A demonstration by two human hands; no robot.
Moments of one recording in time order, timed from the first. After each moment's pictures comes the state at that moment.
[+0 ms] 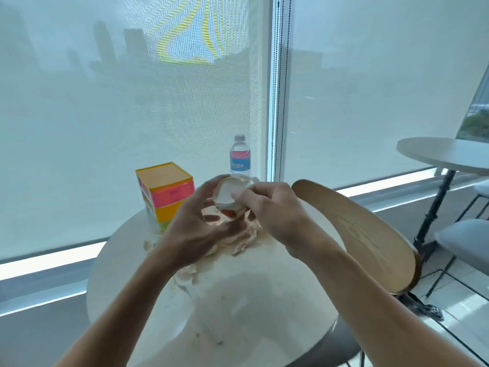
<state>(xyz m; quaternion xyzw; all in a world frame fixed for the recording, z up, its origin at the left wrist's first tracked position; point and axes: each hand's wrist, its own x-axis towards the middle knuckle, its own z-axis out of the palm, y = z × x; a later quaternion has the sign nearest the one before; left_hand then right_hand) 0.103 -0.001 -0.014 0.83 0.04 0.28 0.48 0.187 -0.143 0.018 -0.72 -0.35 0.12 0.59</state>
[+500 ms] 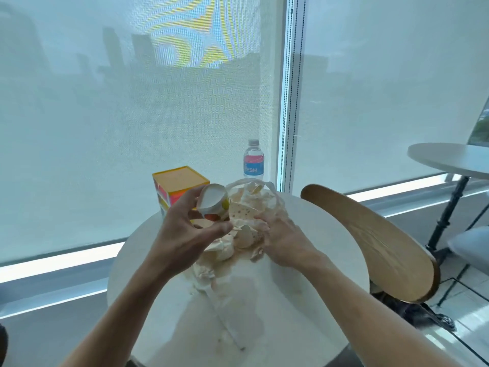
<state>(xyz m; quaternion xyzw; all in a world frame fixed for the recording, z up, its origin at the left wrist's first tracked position) 0.079 0.034 -0.020 0.80 0.08 0.33 0.49 0.225 -0.105 -0.049 -0.89 -0.37 0.03 0.26</state>
